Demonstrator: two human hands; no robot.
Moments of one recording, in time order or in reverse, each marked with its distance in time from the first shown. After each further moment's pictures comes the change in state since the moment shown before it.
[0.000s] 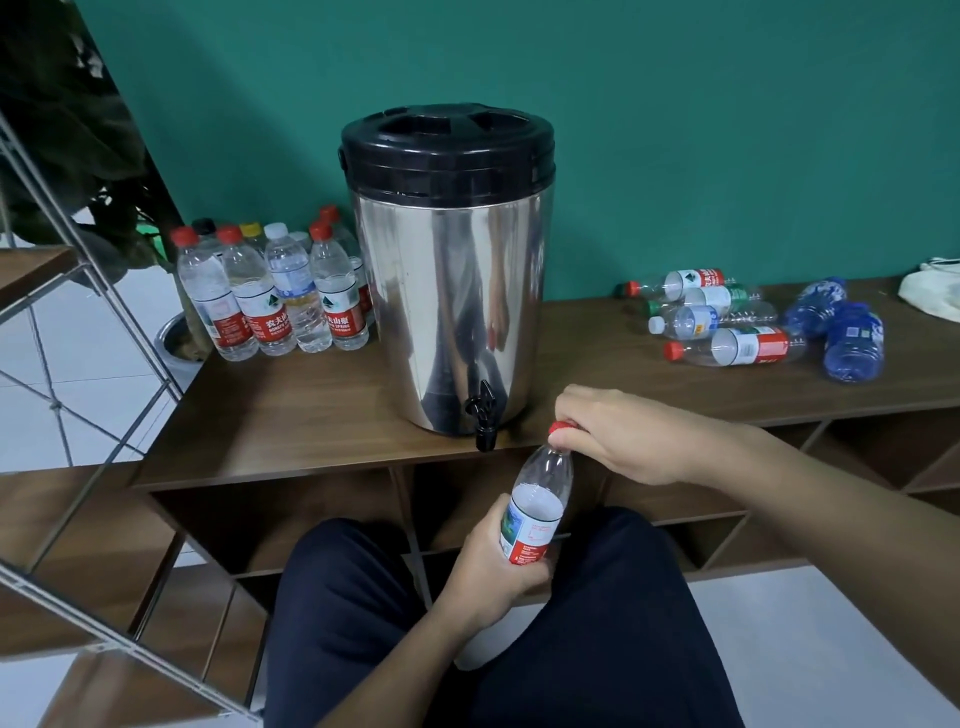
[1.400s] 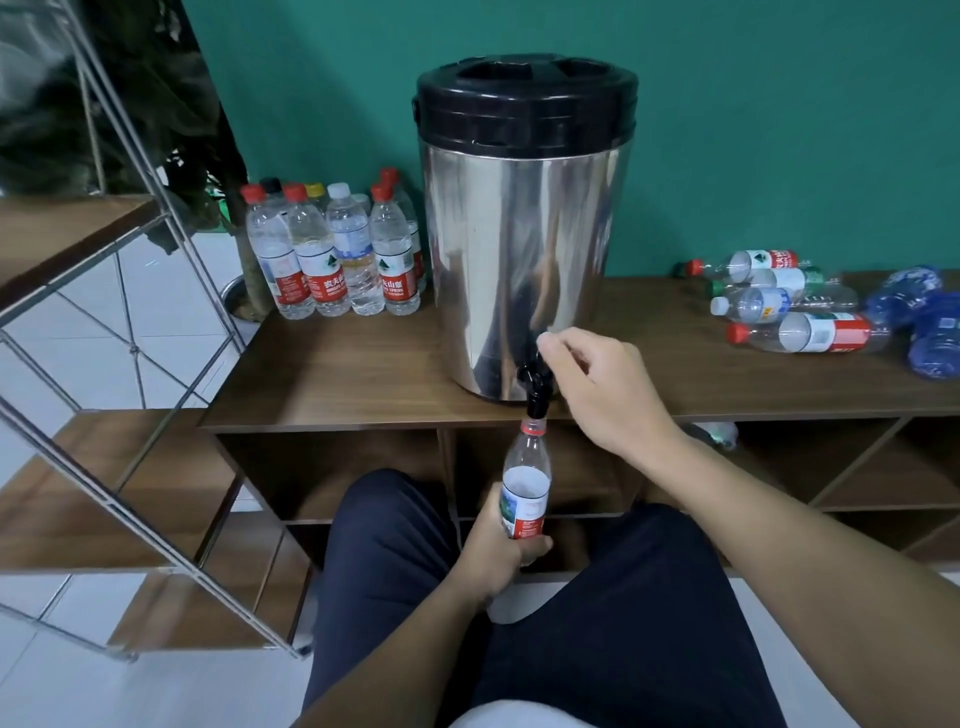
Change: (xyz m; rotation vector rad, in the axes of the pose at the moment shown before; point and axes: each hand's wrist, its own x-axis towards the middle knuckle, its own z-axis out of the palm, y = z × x) left_hand 0.001 -0.072 -0.028 -0.219 0.104 -0.145; right_hand 0.048 -0.081 0.032 0.557 0.661 0.082
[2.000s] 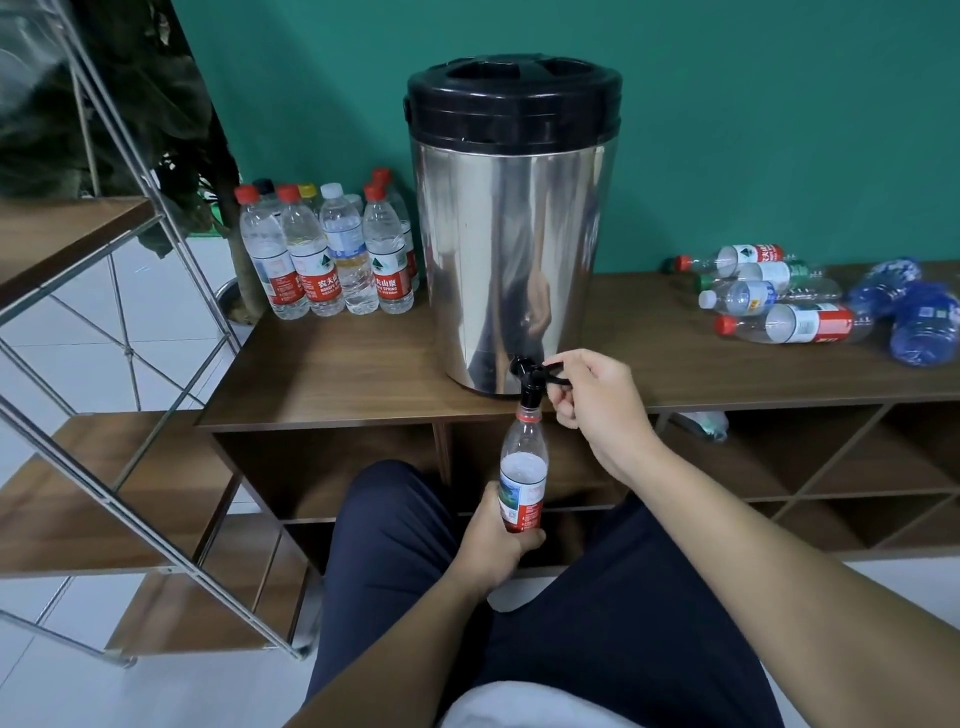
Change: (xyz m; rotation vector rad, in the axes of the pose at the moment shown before) left_hand 0.006 -0.012 -0.003 0.244 0.086 -0.011; right_hand -0.010 0.035 0.029 0.649 0.095 0.480
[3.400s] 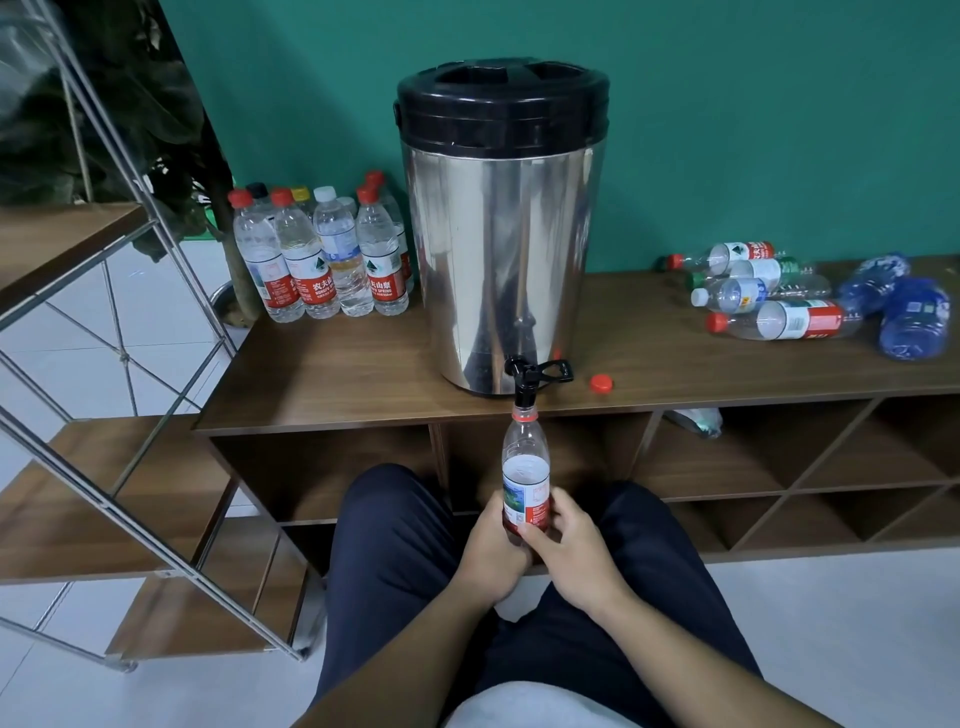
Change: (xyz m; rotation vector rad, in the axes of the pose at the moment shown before) left_hand -0.020 0.008 0.008 -0.011 -0.028 0.114; right_hand -0.092 0.161 -0.006 -0.239 -0.157 0.080
